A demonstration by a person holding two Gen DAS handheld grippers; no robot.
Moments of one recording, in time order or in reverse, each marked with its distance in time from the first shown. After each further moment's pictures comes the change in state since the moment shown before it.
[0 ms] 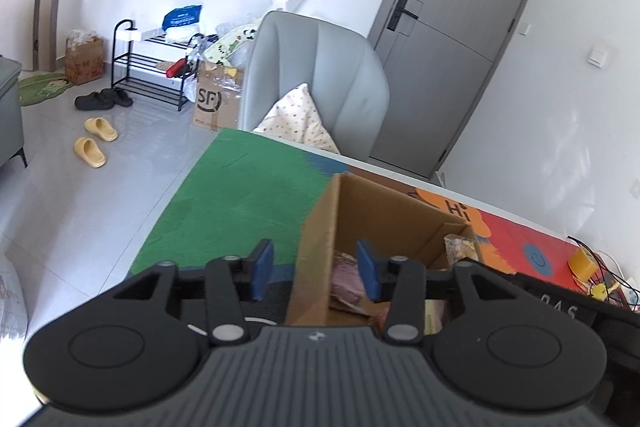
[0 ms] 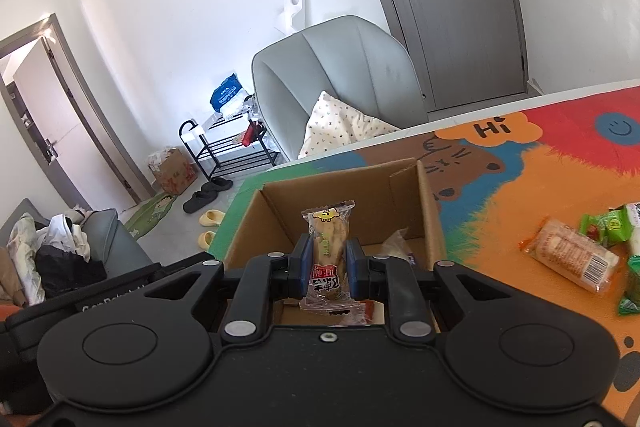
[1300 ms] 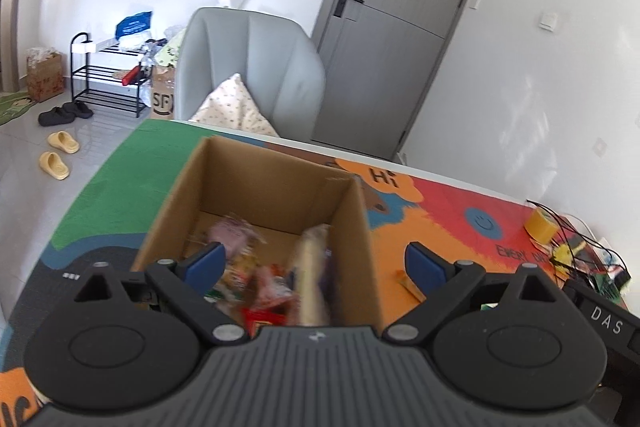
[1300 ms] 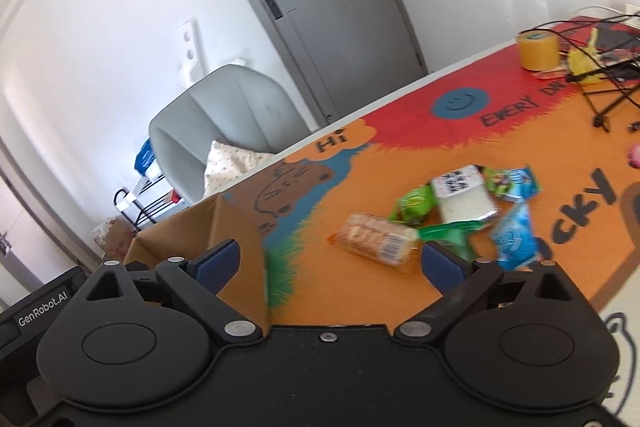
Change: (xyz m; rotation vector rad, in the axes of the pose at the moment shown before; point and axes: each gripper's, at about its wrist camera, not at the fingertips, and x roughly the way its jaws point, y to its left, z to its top) left arm -0.014 -0.101 -0.043 0.112 0.015 -0.100; right arm -0.088 -0.133 -0.025 0.256 -0.104 -0.198
